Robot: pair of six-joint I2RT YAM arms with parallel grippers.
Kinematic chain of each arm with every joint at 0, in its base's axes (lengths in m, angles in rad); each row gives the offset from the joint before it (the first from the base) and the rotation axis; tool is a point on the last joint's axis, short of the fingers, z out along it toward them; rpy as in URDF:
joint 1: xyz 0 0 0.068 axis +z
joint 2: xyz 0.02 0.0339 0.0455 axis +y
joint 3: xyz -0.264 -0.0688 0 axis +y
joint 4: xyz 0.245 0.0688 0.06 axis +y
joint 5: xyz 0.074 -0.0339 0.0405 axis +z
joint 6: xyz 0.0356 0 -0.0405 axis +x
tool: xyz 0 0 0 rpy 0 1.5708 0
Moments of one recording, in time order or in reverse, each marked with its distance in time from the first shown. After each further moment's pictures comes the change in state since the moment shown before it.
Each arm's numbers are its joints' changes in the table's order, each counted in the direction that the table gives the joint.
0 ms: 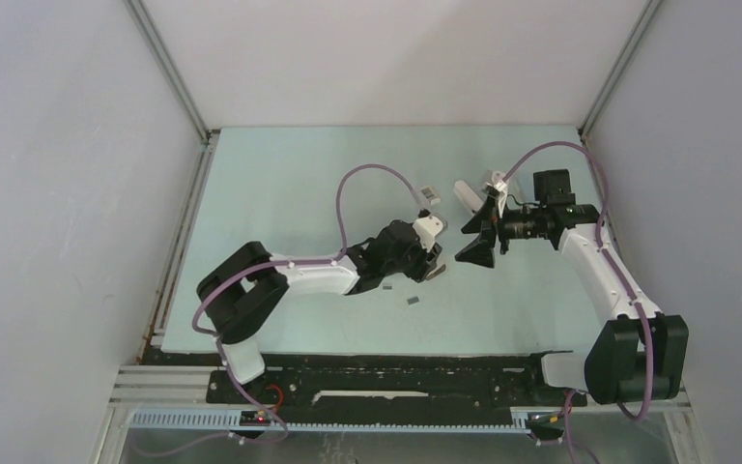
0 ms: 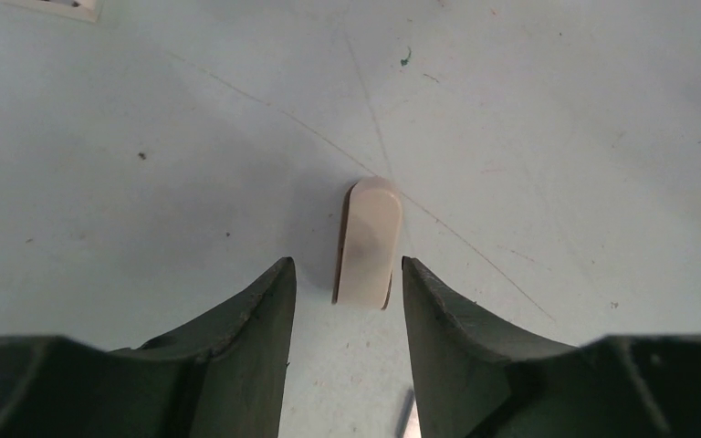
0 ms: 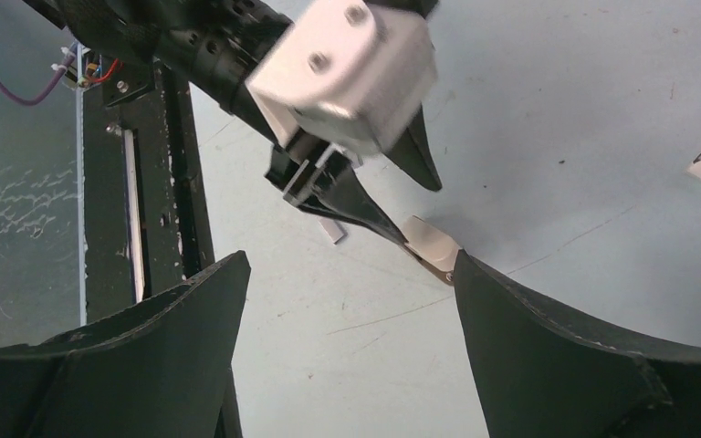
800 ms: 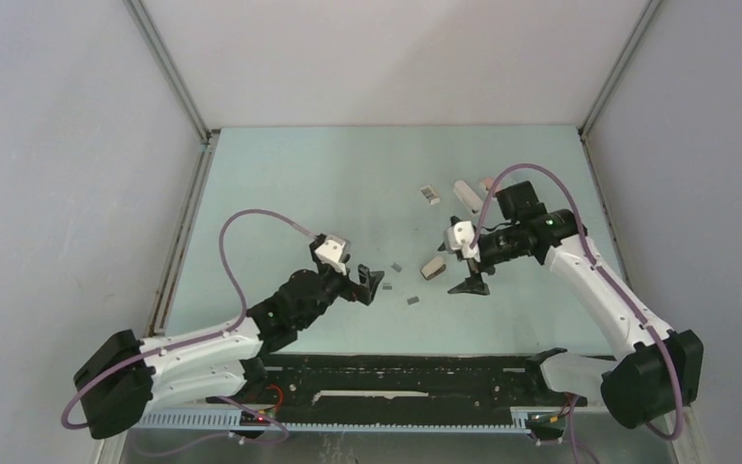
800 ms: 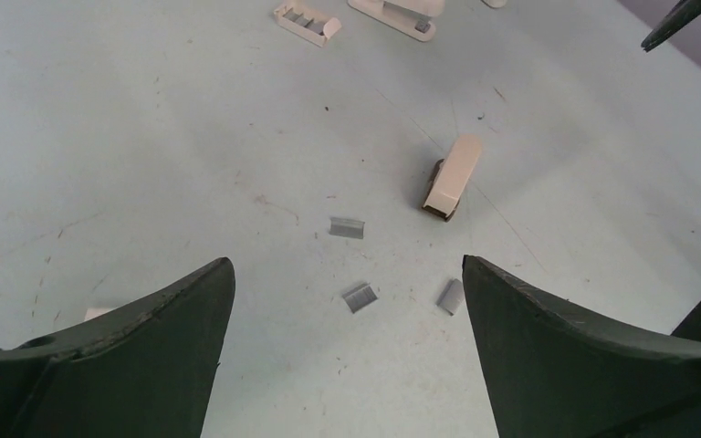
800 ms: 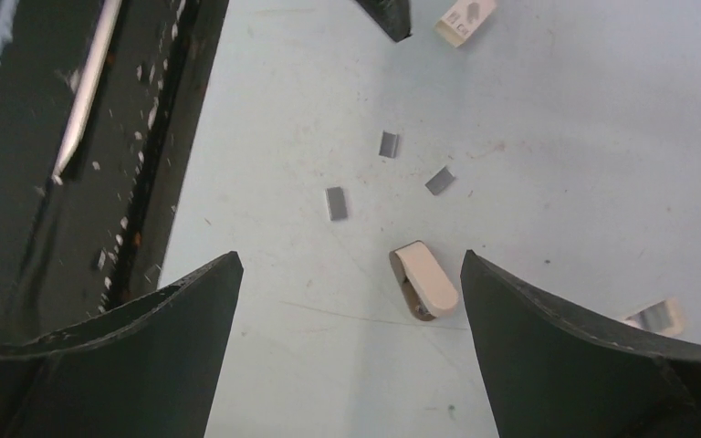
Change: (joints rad) left arm 0.005 -0.793 0.644 -0.190 0.290 -0.154; right arm 0.238 -0.095 -0.015 0.253 -0.133 -0.587
